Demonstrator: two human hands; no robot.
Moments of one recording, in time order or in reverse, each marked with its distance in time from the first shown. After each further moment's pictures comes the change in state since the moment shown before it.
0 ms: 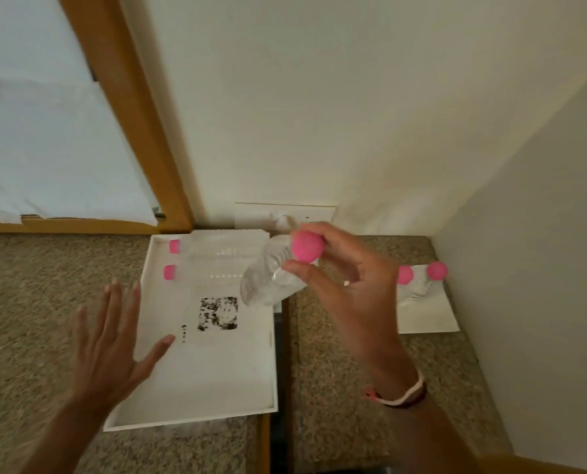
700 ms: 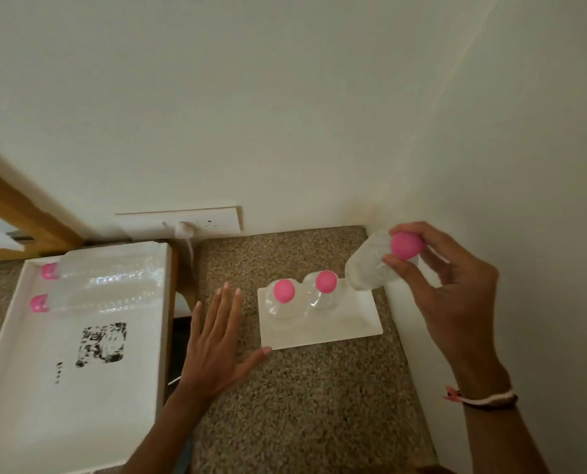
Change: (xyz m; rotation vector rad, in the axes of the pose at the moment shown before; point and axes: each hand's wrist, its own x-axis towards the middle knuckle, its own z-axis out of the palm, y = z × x) left_hand 0.045 0.287 0.127 -0.081 -0.148 0.315; right_hand 0.021 0.083 -0.285 -0.341 0.161 0.023
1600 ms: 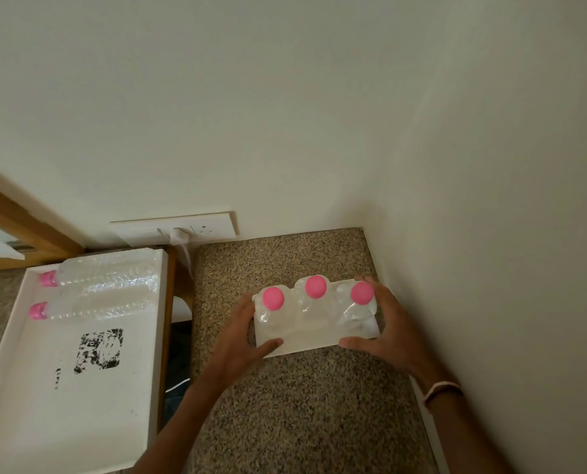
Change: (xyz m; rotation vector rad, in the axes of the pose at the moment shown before) left_hand 0.034 0.029 0.016 -0.613 -0.071 -0.145; right_hand -0.054 0.112 0.015 -0.065 -0.517 0.387
